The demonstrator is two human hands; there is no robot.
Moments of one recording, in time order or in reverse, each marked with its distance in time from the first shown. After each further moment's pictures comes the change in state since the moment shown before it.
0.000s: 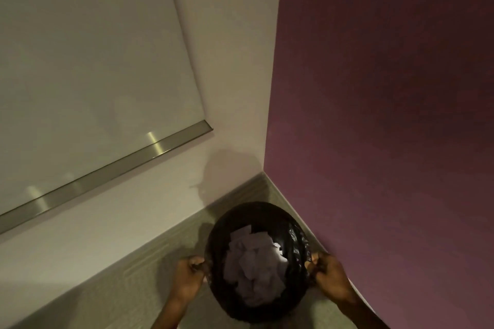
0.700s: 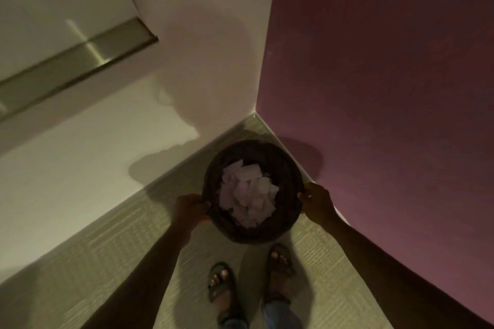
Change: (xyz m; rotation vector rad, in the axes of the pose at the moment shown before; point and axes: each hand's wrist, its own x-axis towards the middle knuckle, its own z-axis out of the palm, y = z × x) left_hand 0.246 -0.079 0.097 -0.206 -0.060 -0.352; right_hand 0.270 0.089 0.095 -0.290 0.052 -0.029
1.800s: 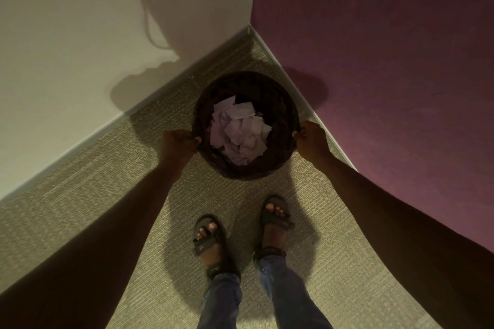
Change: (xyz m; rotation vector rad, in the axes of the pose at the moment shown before) left_hand 0.141 -0.094 0.067 0.205 0.079 0.114; right_hand 0.103 0.087 0.103 -0.070 0.011 0.015
